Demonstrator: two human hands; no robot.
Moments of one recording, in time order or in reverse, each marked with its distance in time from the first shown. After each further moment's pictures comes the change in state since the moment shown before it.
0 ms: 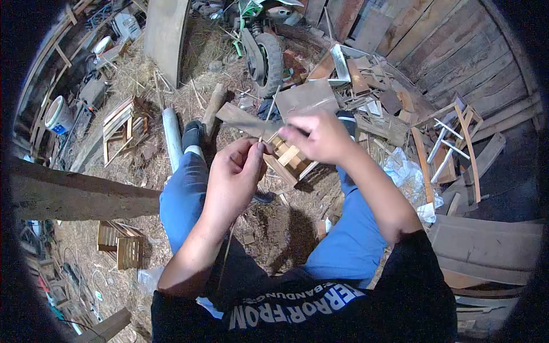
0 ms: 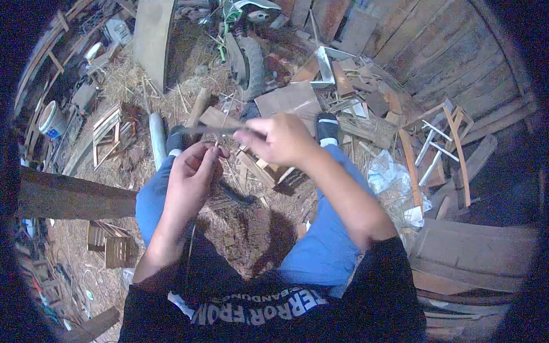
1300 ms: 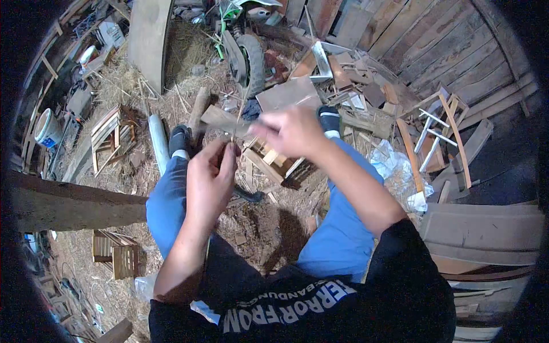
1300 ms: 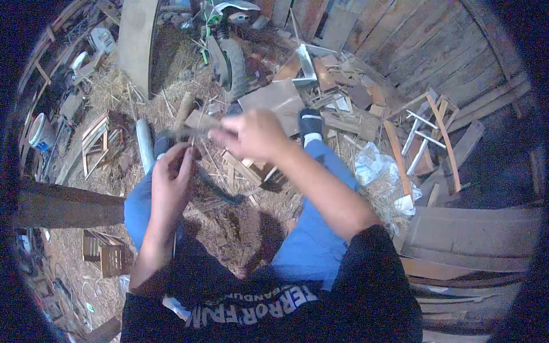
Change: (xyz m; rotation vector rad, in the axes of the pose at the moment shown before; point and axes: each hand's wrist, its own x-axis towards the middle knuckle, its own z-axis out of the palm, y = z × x) left_hand -0.007 0.000 -0.012 0.385 0.142 0.161; right_hand 0.007 -0.012 0.009 -0.151 0.149 -0.037
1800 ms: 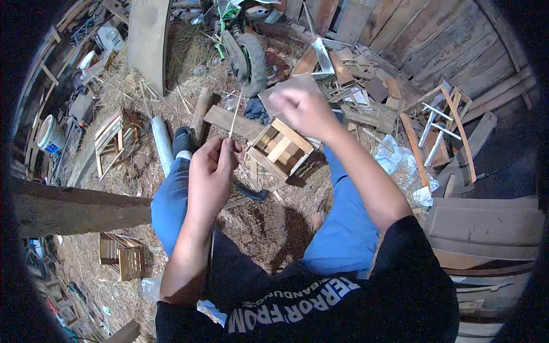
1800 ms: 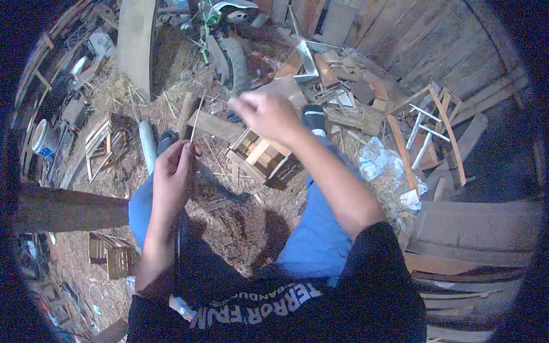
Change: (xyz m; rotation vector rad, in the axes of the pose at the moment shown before) left_hand 0.005 -0.009 0.001 -0.228 -0.053 -0.081; right_hand 0.004 0.032 -0.001 0.199 0.070 0.255
